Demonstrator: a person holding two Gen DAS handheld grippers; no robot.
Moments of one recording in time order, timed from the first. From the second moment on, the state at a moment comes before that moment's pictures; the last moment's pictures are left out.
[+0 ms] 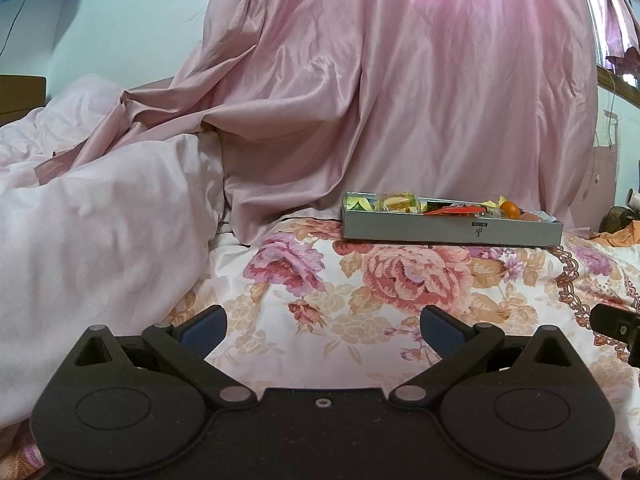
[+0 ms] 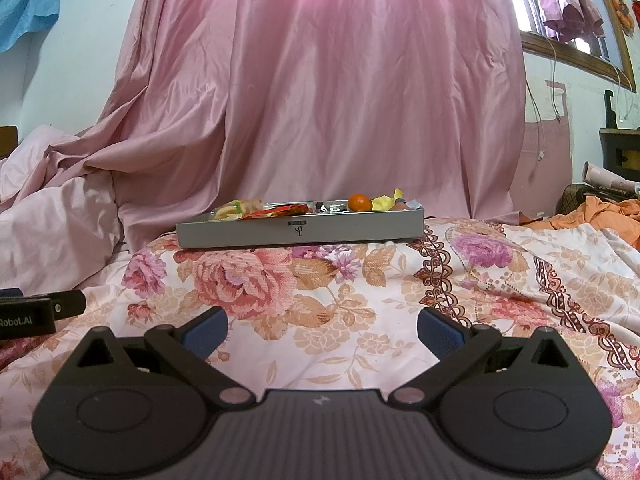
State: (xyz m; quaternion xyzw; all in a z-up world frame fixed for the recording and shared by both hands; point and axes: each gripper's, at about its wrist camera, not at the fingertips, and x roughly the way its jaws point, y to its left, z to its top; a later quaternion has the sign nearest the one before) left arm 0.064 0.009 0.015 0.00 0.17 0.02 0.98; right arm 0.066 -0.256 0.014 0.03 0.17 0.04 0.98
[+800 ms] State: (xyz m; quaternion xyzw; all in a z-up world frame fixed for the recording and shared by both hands) left arm 0.063 0.009 0.016 0.00 0.17 0.02 0.98; right arm 0.066 -0.256 0.014 0.03 0.17 0.04 0.98
